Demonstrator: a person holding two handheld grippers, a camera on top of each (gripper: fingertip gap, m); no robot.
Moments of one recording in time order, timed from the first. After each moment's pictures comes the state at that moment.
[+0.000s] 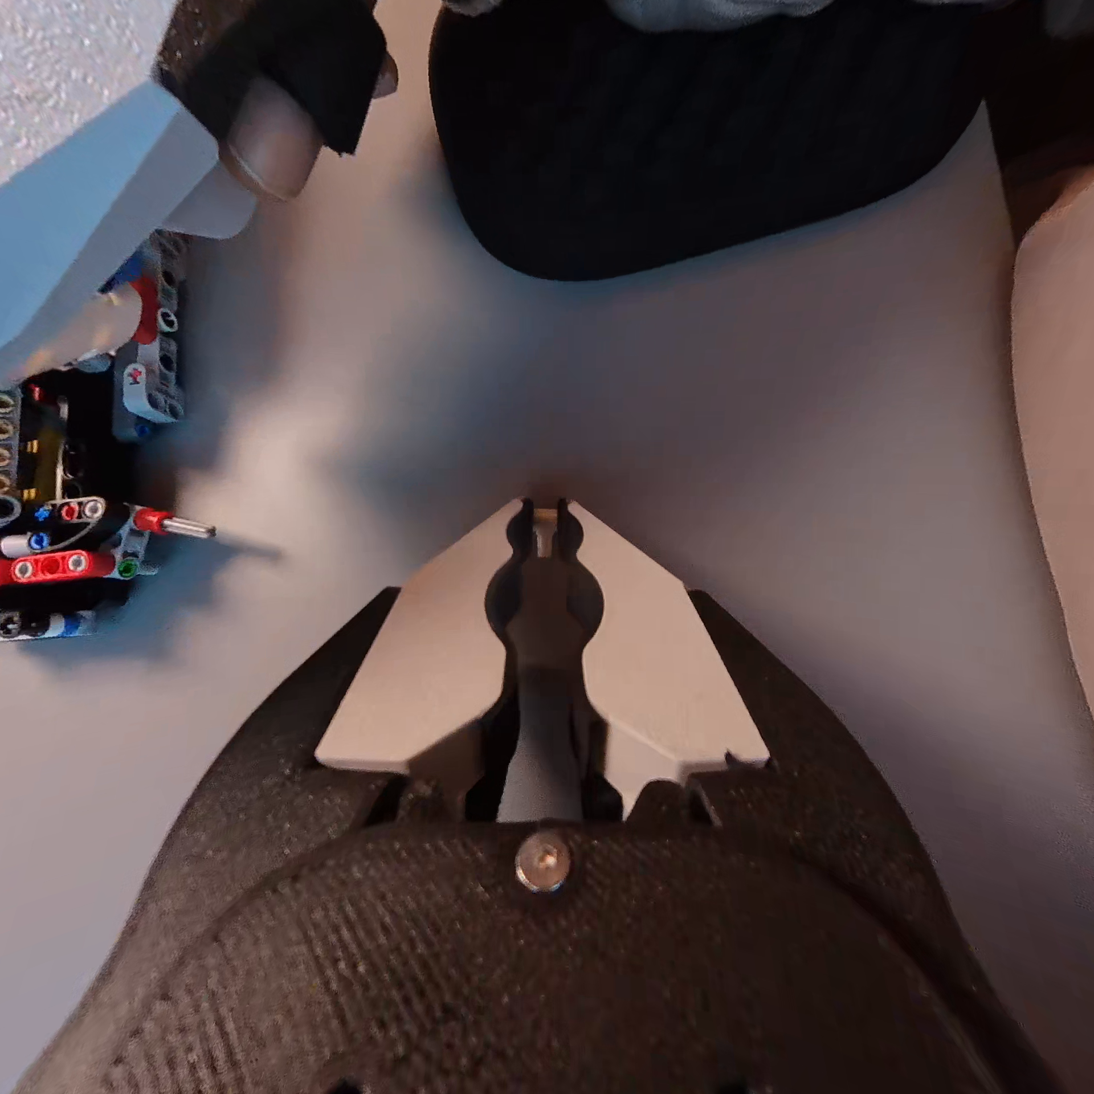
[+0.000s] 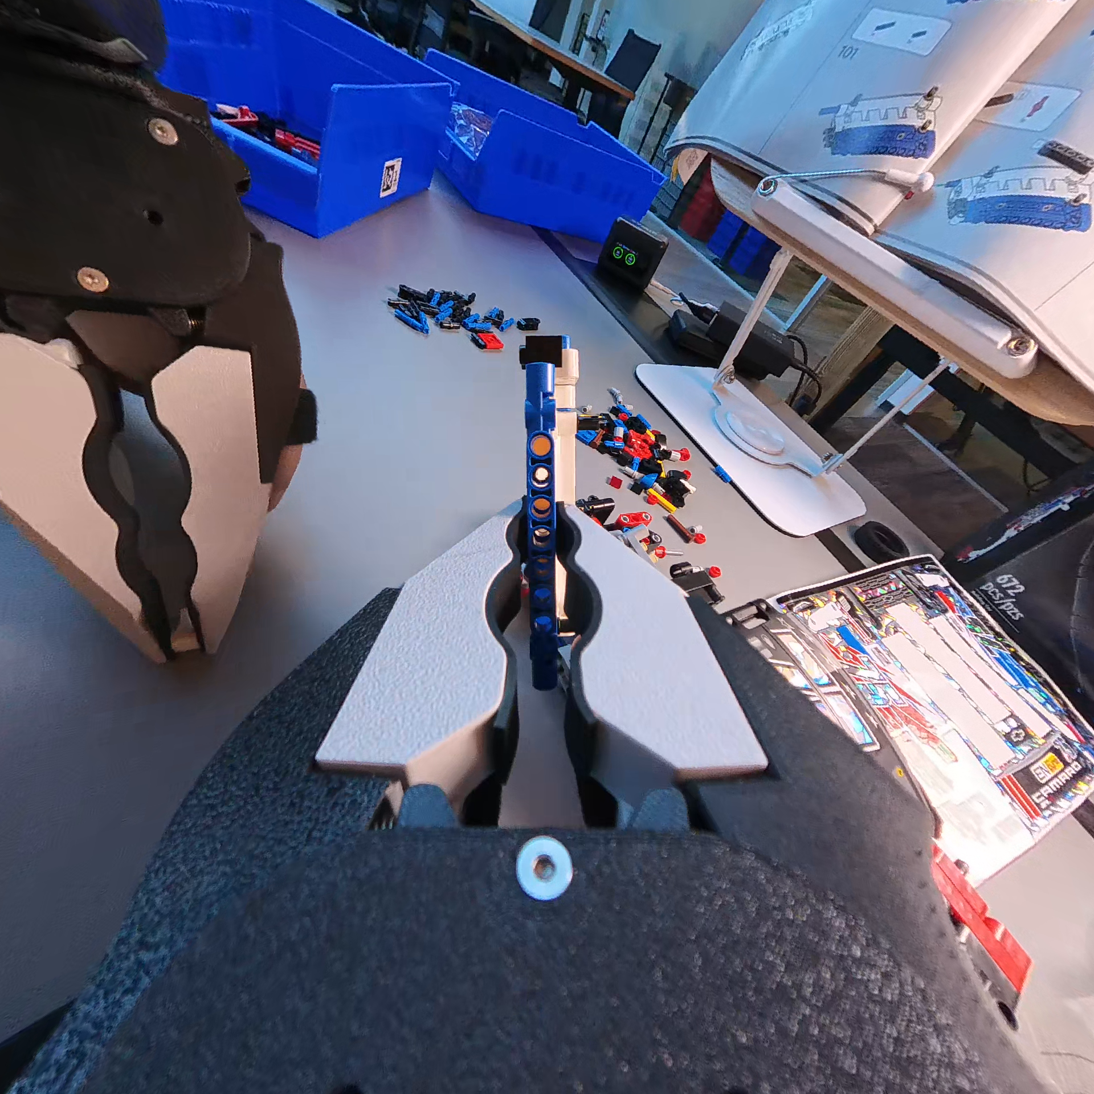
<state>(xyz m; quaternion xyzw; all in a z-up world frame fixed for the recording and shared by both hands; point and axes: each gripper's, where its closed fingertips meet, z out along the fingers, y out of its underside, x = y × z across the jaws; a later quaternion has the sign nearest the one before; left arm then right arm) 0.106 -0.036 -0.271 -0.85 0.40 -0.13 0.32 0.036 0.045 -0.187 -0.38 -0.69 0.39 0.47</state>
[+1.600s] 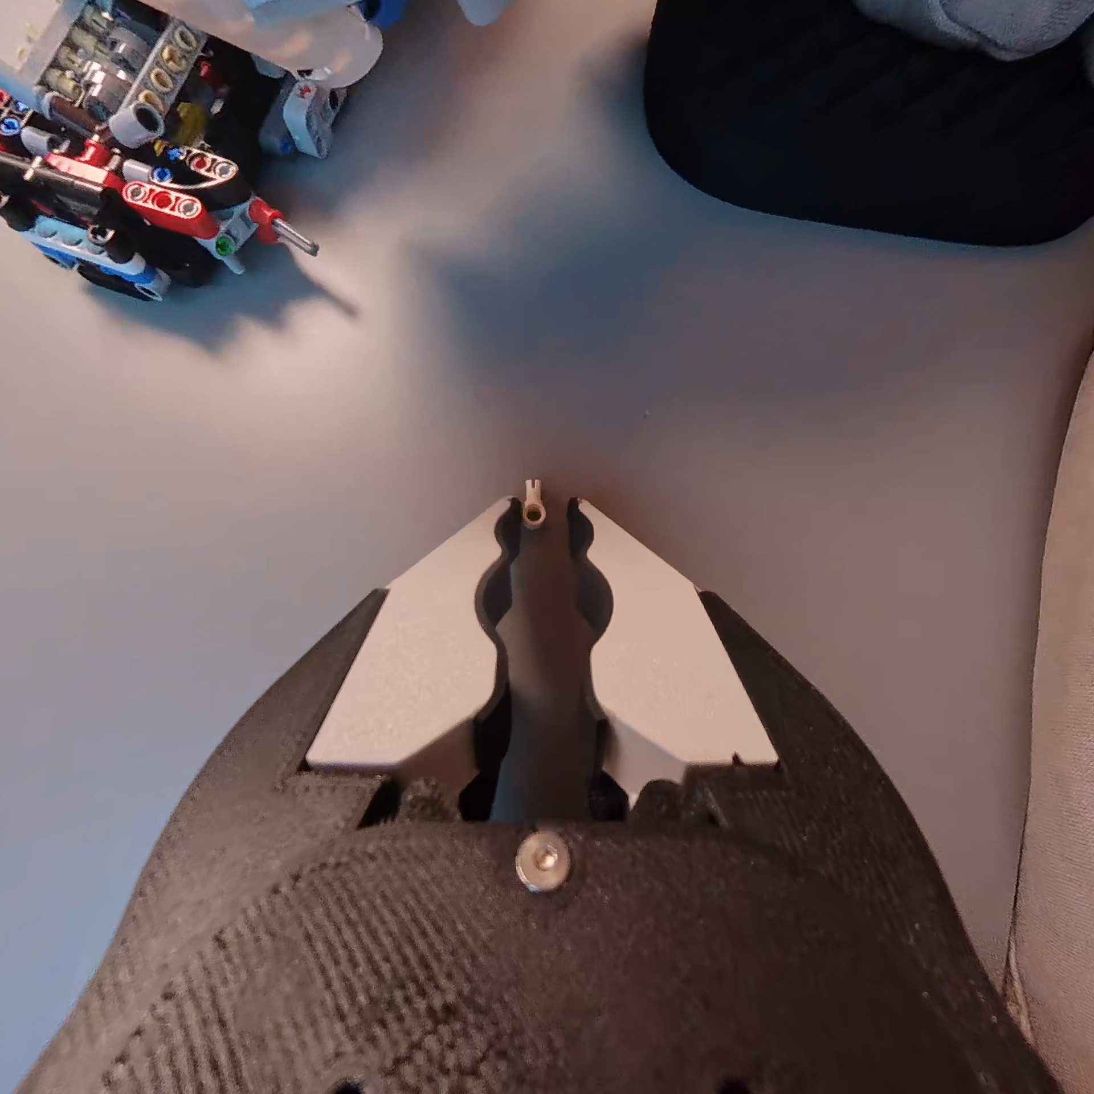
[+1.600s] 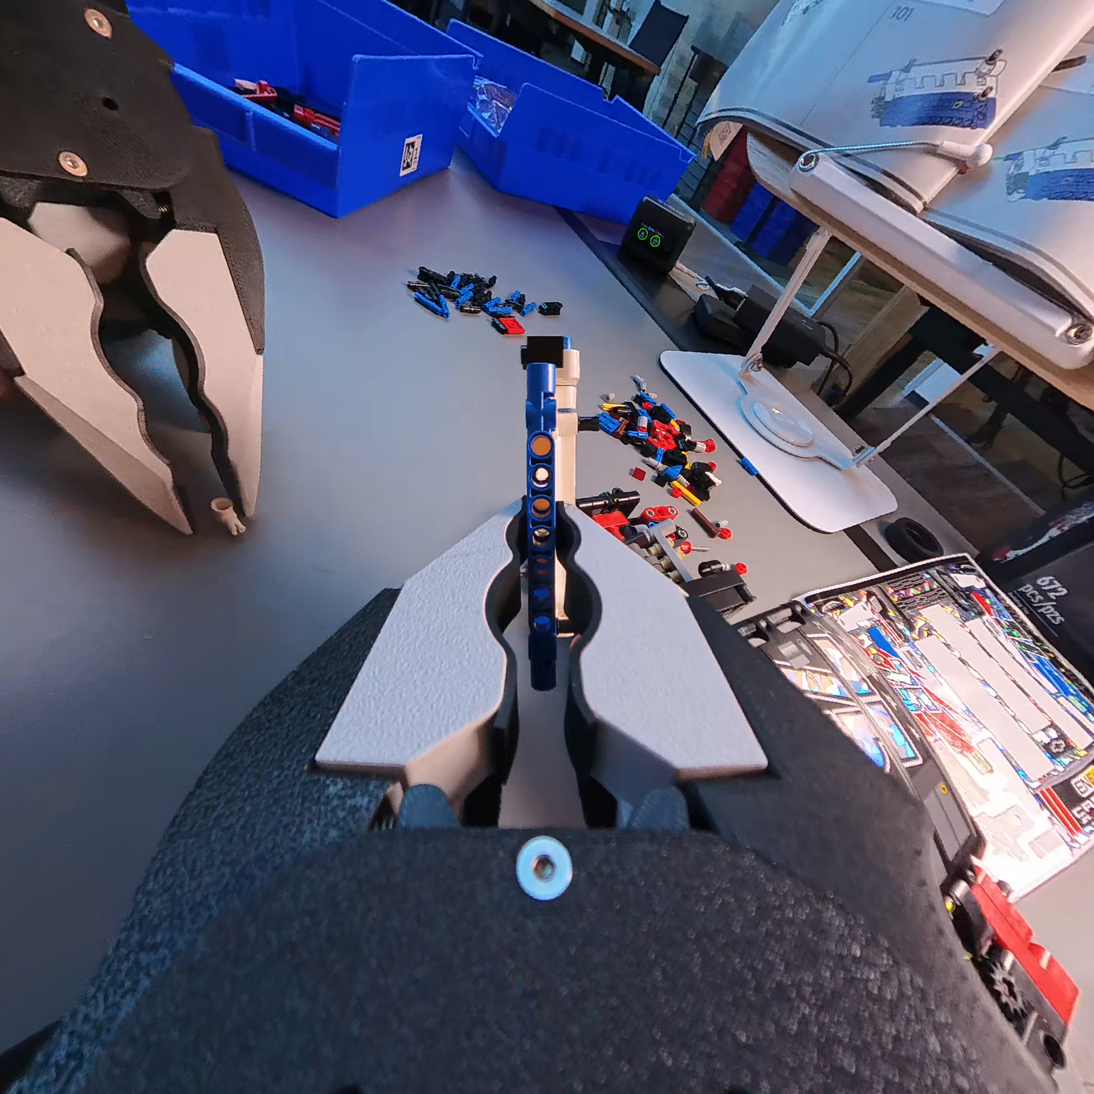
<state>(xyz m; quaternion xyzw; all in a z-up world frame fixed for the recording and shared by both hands) 0.061 -0.068 -0.272 -0.91 0.21 -0.11 0.35 0.033 0.038 -0.196 -0.38 -0.71 0.39 0.46</state>
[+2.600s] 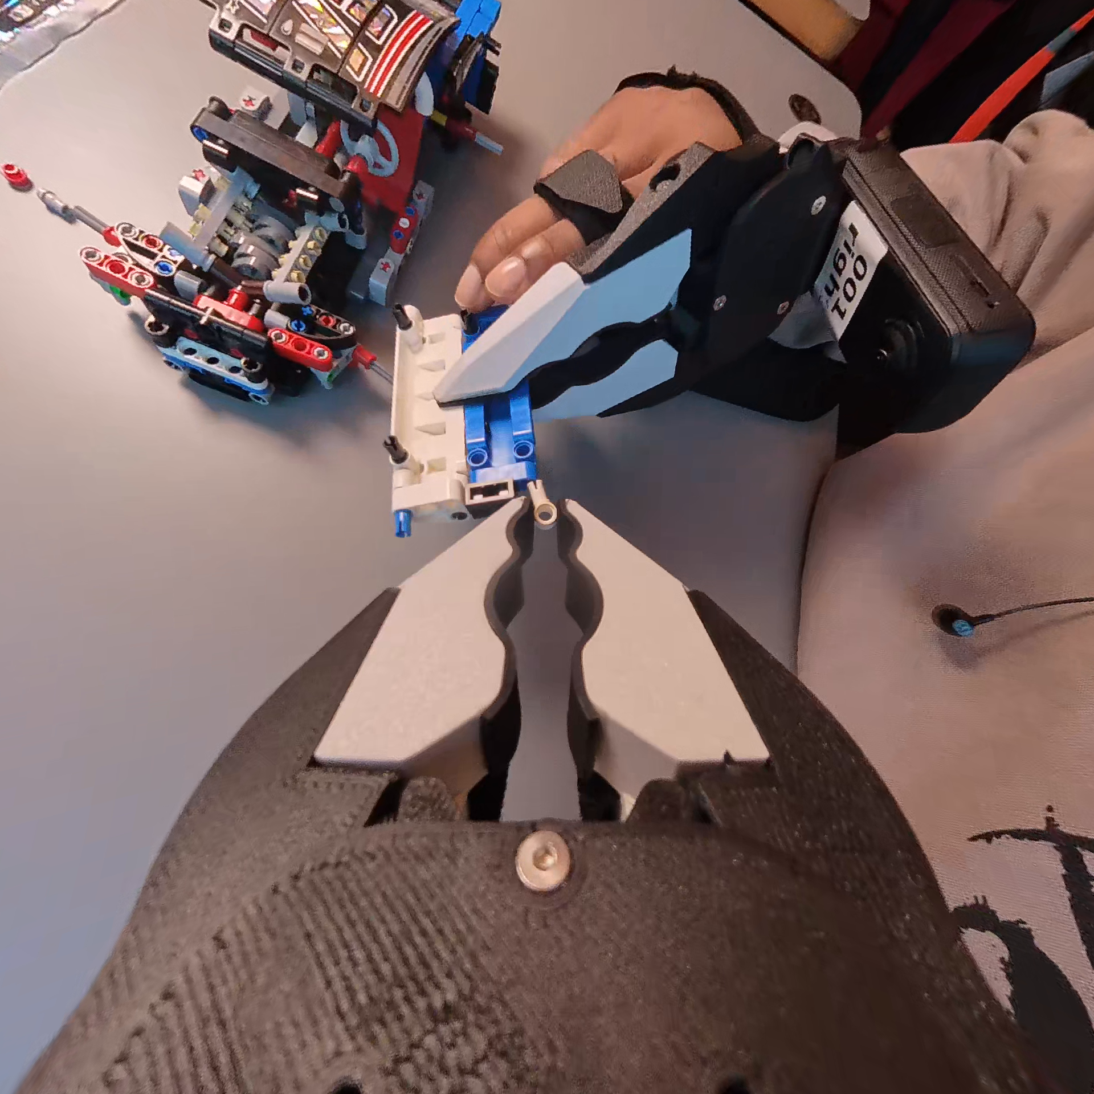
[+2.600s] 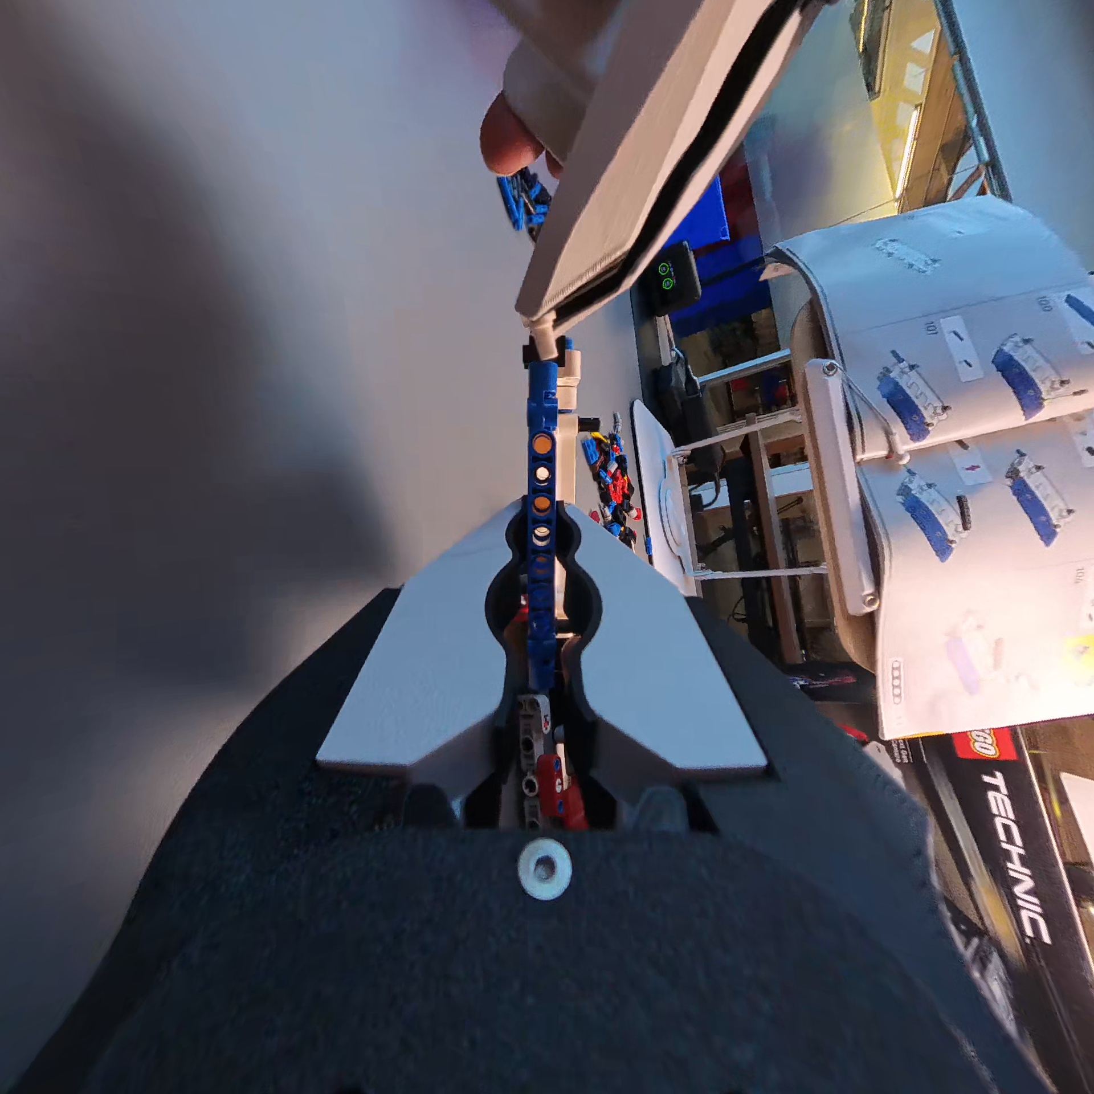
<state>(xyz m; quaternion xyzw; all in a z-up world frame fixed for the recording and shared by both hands) 0.038 -0.047 -0.199 -0.89 0.17 -0.25 0.34 0.021 -0.001 -0.221 -0.16 -0.79 0.13 0.57</state>
